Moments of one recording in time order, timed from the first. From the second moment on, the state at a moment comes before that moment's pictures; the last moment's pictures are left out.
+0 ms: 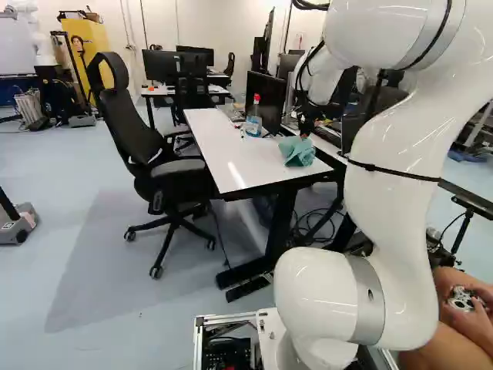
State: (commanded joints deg) arm -17.9 -19.1 -76.1 -1.5 -25.3 0.0
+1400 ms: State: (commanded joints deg) arm -19.5 -20.2 -77.4 -1.5 -25.3 0.0
